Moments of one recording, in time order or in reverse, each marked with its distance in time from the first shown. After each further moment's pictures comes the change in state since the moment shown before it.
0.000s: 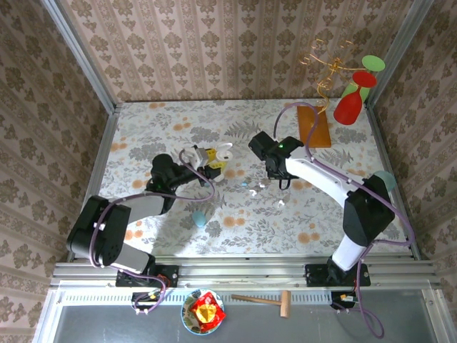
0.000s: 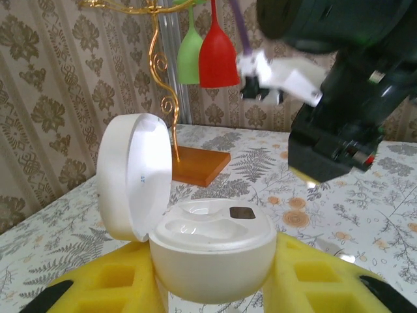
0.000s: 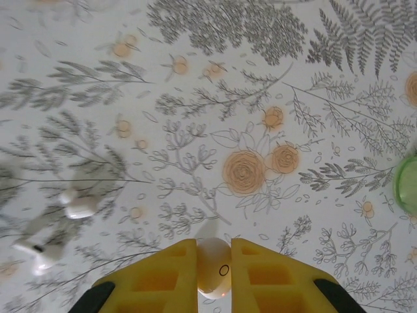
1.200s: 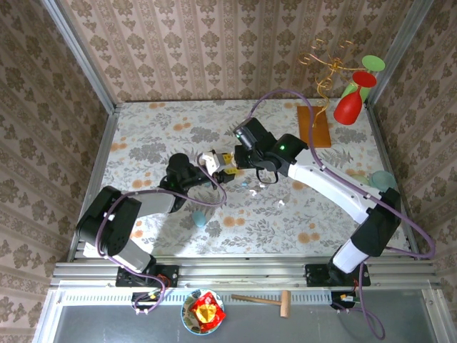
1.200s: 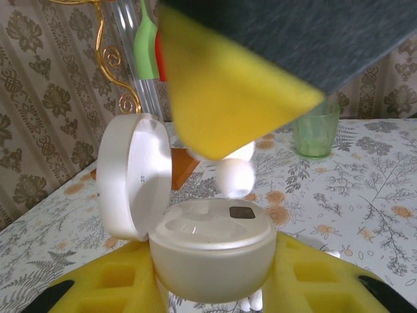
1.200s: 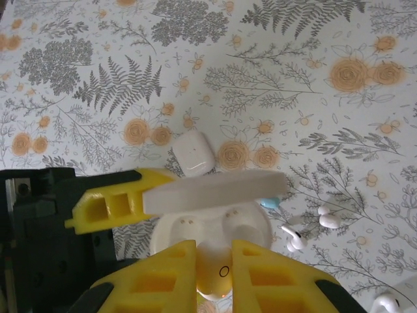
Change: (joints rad) left arm -0.132 0.090 0.067 -0.024 -0.035 0.101; right arm 0.150 -0.072 0.195 0.224 -0.299 -0.116
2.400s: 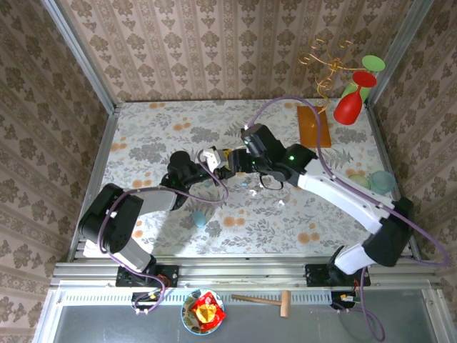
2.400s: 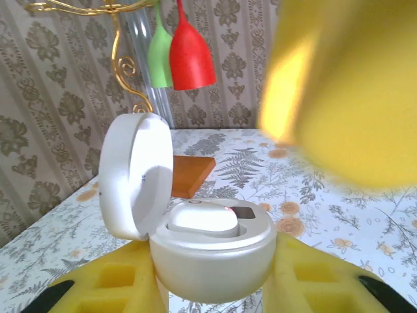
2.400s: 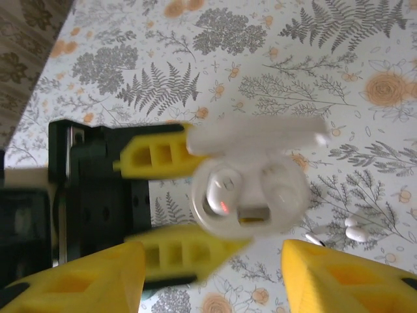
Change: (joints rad) left arm 0.011 0.028 0.031 0.036 -0.027 -0.024; right arm 0.011 -0.158 -0.190 0.171 -0.059 -0.051
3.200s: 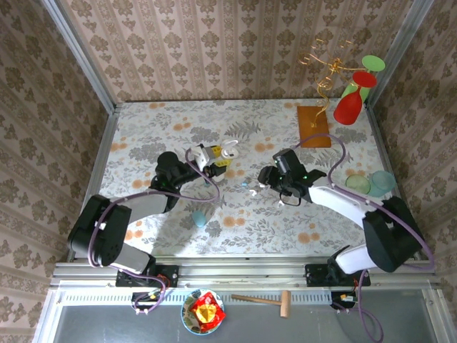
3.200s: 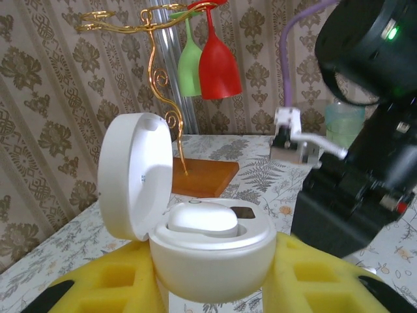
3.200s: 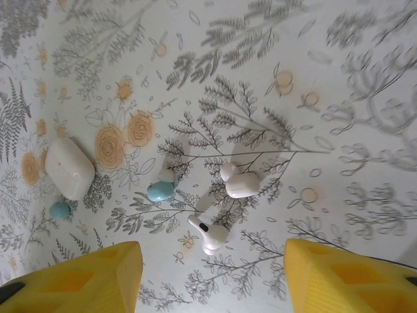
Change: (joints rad) left arm 0.062 -0.125 -0.050 -0.041 0.000 -0.002; right arm -0.271 0.001 -0.586 0.438 -0.161 0.382
